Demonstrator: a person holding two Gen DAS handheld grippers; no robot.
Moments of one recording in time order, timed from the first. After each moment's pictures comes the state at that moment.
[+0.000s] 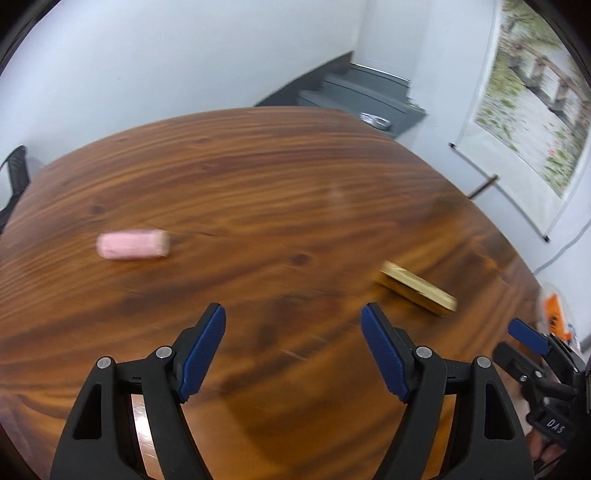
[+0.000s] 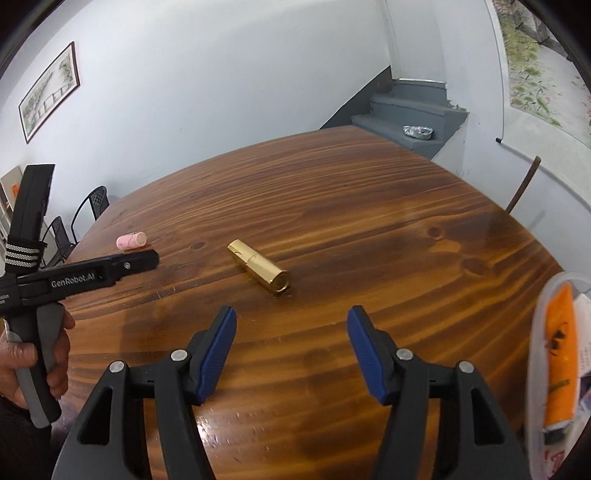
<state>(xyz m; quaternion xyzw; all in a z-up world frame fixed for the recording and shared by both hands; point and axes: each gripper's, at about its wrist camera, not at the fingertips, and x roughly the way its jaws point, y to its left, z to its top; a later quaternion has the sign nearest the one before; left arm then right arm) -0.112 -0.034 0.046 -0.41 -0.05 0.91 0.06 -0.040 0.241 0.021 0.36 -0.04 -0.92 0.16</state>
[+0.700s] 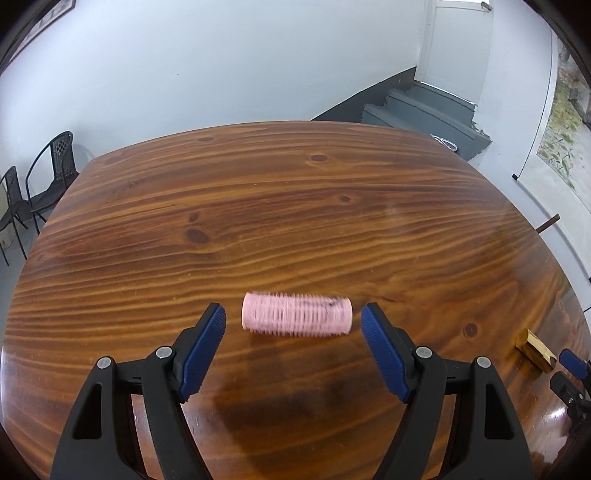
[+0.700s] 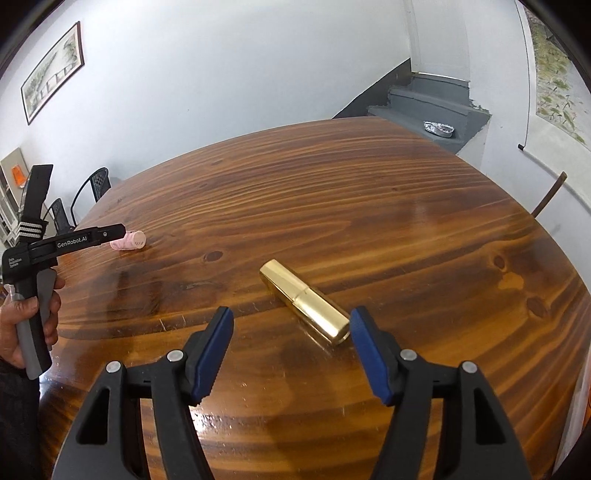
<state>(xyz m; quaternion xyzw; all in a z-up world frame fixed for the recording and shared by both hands) -0.179 -0.155 0.029 -0.40 -0.06 0.91 -0.03 -0.092 0.181 0.011 0.38 -0.01 -0.91 0.17</state>
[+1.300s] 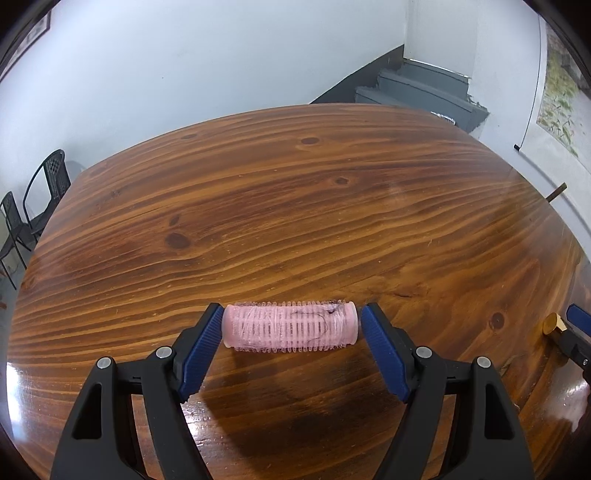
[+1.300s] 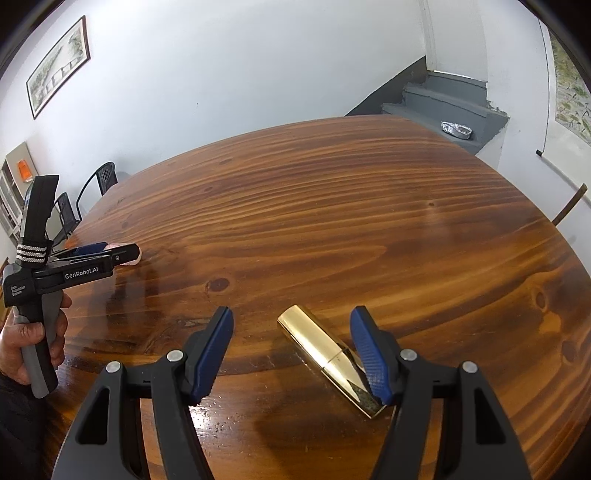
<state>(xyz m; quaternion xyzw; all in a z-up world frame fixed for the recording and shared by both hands) -0.198 -0.140 0.010 -0.42 0.00 0.91 -0.03 -0.138 0.152 0.001 0.39 -0.01 -0.90 0.18</state>
